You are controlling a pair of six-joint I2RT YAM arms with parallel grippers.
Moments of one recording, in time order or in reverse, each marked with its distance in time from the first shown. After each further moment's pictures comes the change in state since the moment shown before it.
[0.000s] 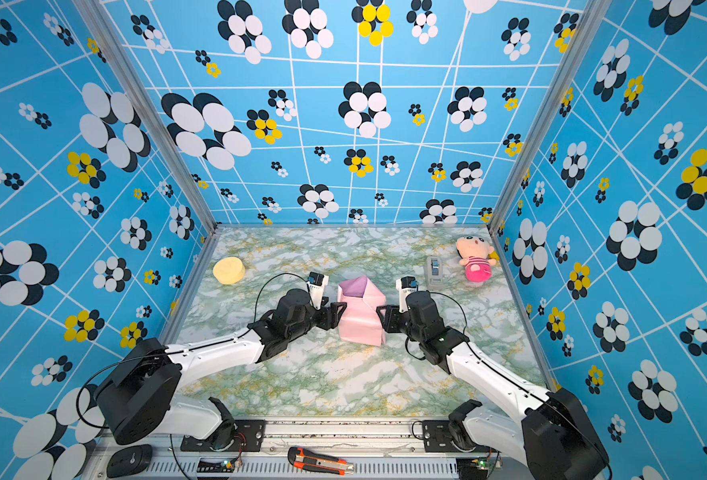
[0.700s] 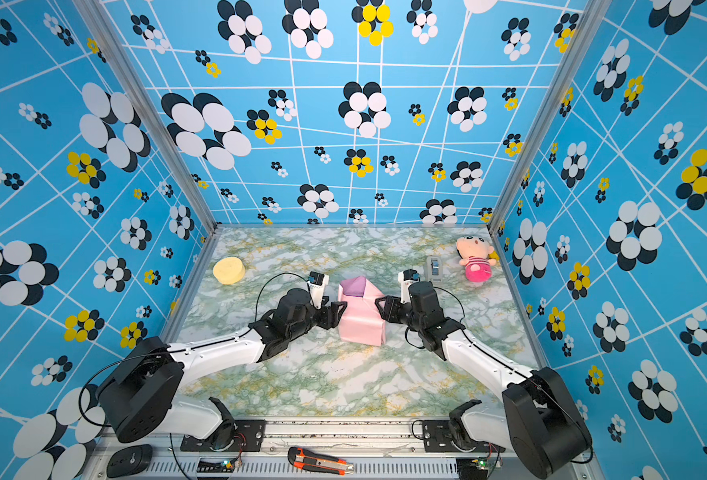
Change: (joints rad) left arm 0.000 0.011 0.005 0.014 0.001 0.000; right arm -0.089 0.136 0.058 0.070 -0.124 0.040
